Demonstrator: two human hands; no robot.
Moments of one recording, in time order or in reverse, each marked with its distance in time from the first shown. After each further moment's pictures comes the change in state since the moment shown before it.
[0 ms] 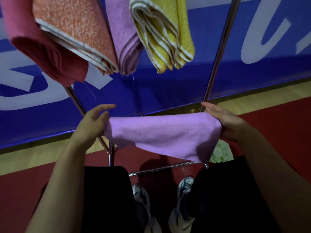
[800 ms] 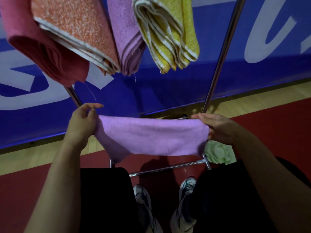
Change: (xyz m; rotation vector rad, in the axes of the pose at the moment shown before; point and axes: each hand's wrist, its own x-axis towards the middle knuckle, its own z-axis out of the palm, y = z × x) left_hand 0.001 0.002 -0.015 0.044 0.241 -0.043; right_hand -0.006 0.008 0.025 -0.150 -0.180 0.105
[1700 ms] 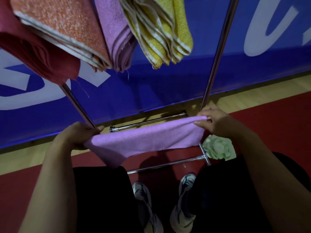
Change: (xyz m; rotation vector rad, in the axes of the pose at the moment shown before) left_hand 0.006 -0.015 -0.011 0.503 -0.293 -0.328; right_hand 0.000 0.004 -0.016 -1.025 0.179 -0.565
